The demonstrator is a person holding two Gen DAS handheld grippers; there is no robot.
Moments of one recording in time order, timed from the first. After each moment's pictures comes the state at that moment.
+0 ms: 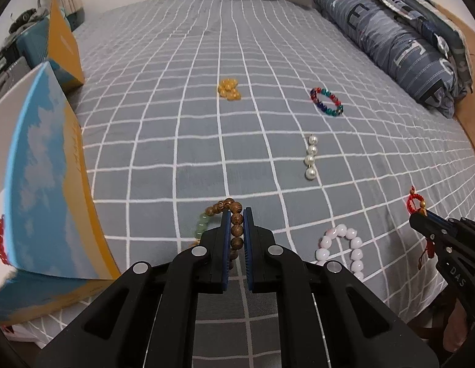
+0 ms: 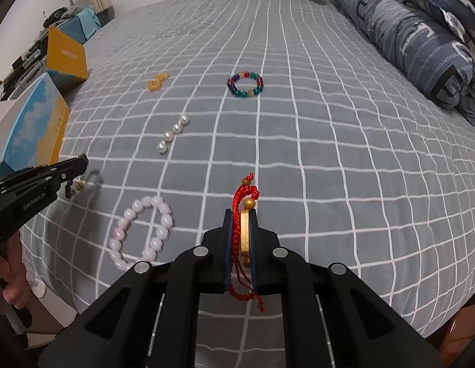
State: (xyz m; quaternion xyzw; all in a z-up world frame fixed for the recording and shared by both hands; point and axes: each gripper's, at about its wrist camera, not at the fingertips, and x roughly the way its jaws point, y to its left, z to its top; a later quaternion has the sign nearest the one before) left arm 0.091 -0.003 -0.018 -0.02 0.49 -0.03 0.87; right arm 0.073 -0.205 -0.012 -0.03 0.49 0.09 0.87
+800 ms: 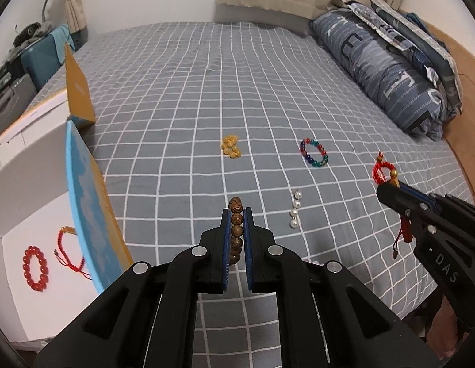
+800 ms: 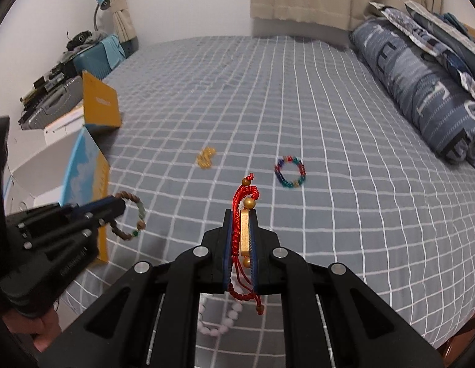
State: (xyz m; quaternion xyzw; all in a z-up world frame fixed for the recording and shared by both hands) left arm 0.098 0.012 0.059 -0.03 0.45 -0.03 0.89; right arm 0.103 -0.139 0.086 -0.02 0.42 0.12 0.90
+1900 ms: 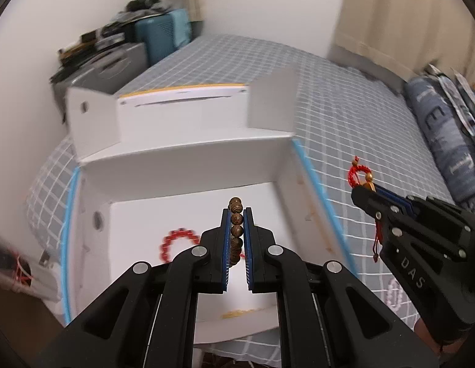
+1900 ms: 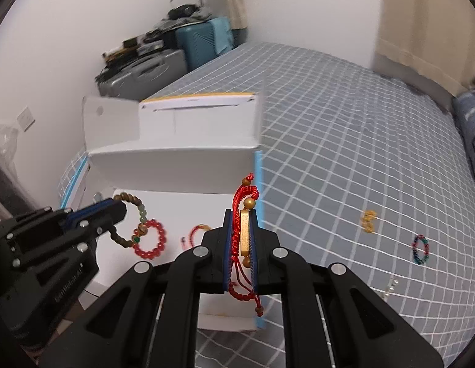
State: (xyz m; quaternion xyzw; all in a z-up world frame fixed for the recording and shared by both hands) left arm 0.015 0.231 0.126 -0.11 0.42 0.16 0.89; right arm 0.078 0.121 0.134 -0.10 0.40 0.30 0.86
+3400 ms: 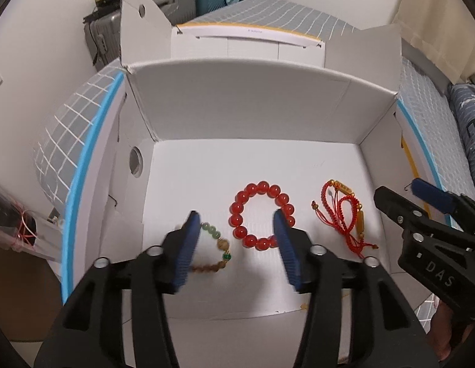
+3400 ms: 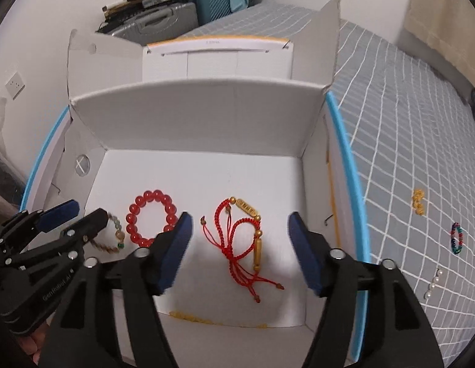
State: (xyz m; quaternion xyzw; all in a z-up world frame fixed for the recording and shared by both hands) left arm -0.015 0.307 0.042 -0.15 0.47 0.22 0.84; right arm 0.079 0.190 0.053 -0.14 0.45 0.30 0.83
